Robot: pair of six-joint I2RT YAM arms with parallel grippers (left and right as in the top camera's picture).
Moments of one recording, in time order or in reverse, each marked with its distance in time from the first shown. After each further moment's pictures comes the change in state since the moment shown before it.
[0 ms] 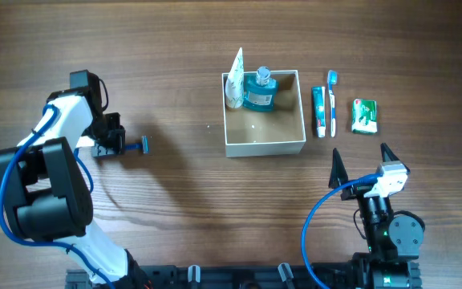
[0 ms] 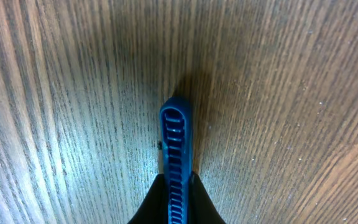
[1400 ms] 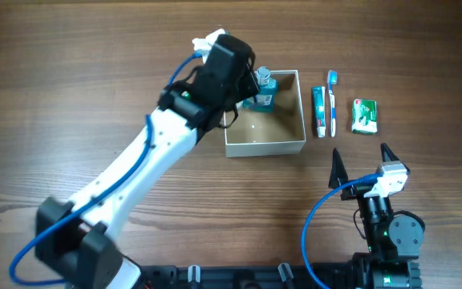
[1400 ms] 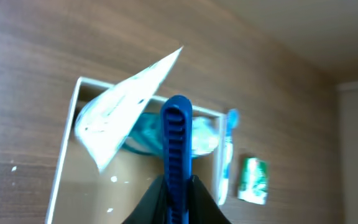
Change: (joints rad) left arm -0.793 -0.232 0.270 0.282 -0.129 0.585; right arm 0.000 0.000 0.000 0.000 0.000 0.000
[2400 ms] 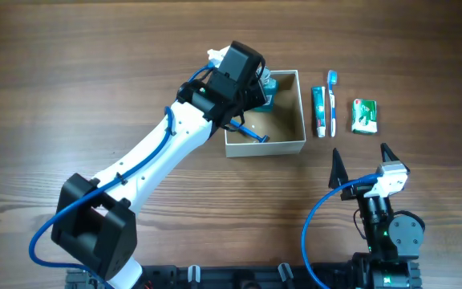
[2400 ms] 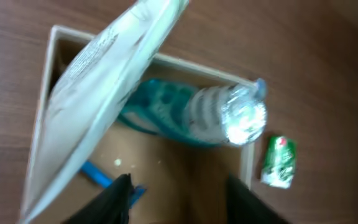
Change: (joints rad) left arm -0.014 0.098 0.000 0.002 0.069 0.003; right arm 0.000 0.000 0.000 0.000 0.000 0.000
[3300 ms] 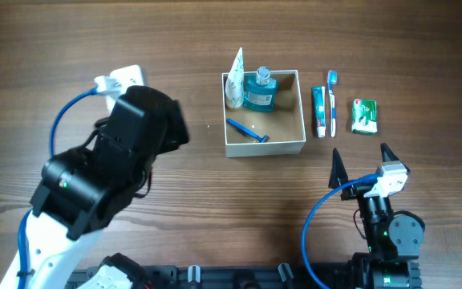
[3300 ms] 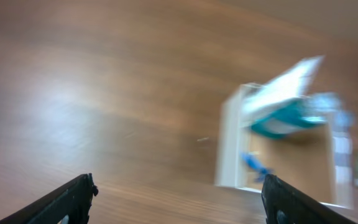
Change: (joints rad) left arm 0.071 -0.621 0.006 -0.640 -0.420 0.200; right arm 0.000 0.000 0.000 0.000 0.000 0.000
